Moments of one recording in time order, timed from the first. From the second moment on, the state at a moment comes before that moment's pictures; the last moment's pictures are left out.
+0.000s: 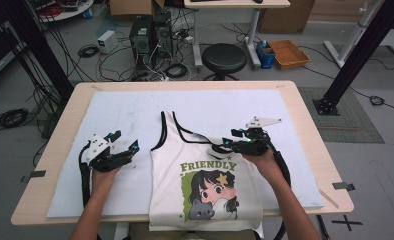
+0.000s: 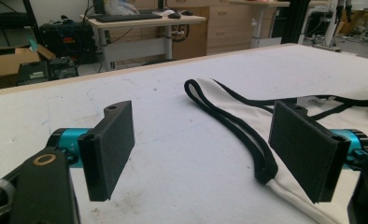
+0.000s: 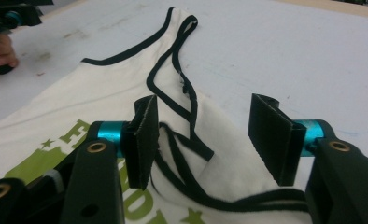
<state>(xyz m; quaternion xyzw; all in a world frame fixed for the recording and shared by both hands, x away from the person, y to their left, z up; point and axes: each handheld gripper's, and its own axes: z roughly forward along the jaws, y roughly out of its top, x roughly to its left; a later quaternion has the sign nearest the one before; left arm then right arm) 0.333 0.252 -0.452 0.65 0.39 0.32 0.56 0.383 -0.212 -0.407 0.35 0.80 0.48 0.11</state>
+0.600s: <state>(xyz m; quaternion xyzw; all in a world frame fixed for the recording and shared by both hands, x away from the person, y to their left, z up) 0.333 0.251 -0.451 0.66 0.39 0.32 0.56 0.357 -0.218 -0.428 0.23 0.89 0.39 0.01</state>
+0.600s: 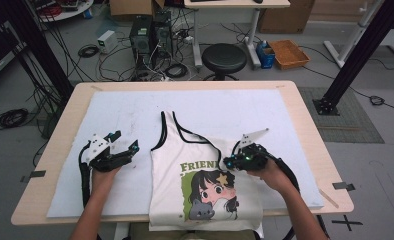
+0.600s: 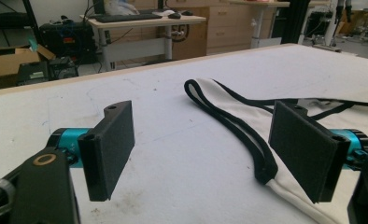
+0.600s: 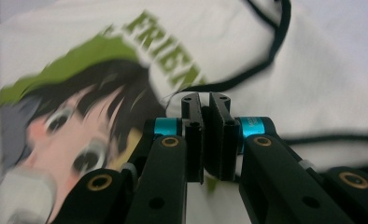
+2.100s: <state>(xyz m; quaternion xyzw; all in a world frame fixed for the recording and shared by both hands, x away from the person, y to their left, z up) 0.433 0.161 -0.406 0.73 0.45 0.23 0.46 0.364 -0.294 -0.430 0.41 0.79 0.44 0.13</state>
